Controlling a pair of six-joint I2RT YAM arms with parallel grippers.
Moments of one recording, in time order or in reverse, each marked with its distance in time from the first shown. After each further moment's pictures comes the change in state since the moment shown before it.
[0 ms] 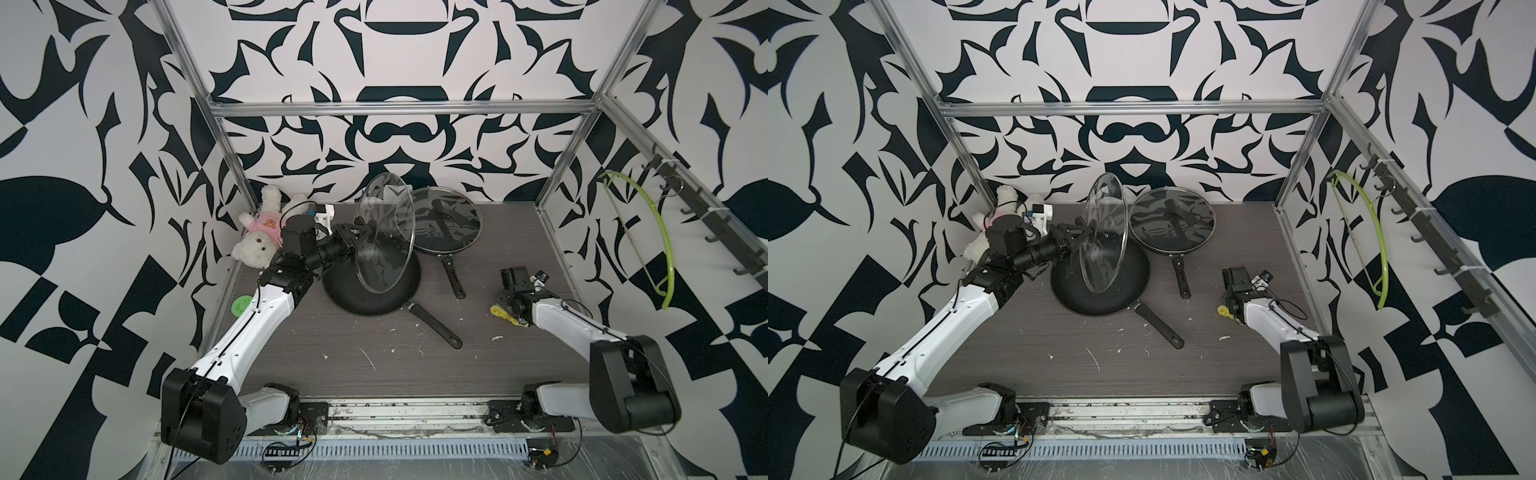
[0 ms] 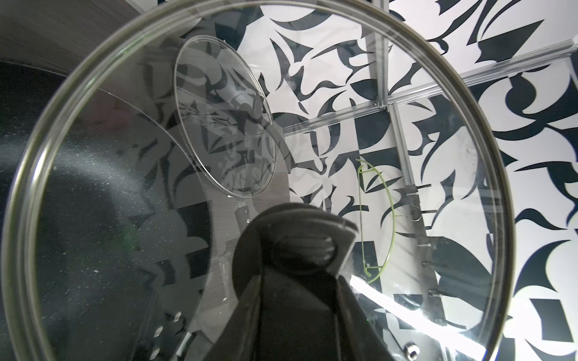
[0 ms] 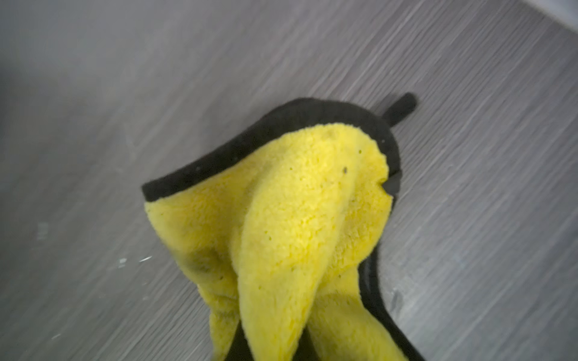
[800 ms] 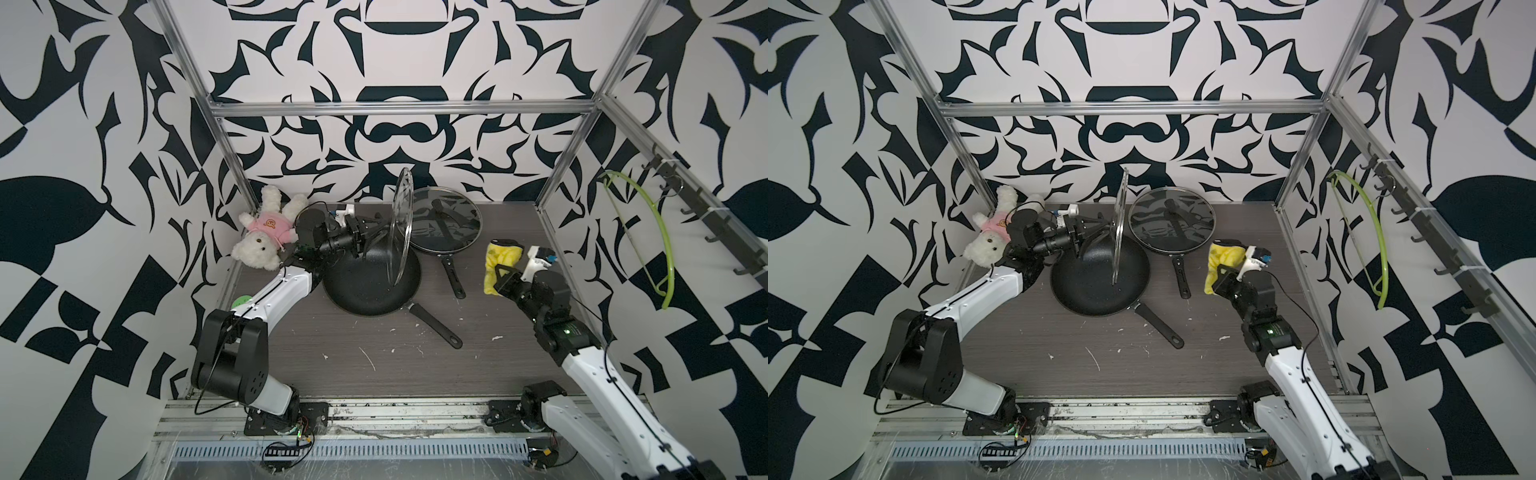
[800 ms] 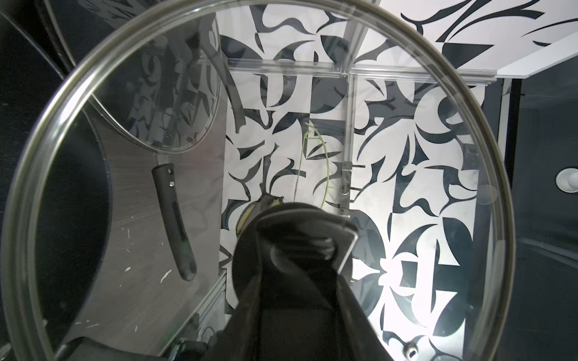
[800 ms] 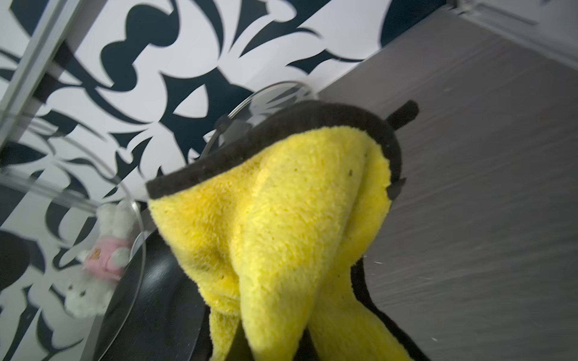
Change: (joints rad) left arm 0.005 0.286 0.013 0.488 0.315 -0.478; right arm 0.155 -0.422 0.008 0.241 -0.375 -0.257
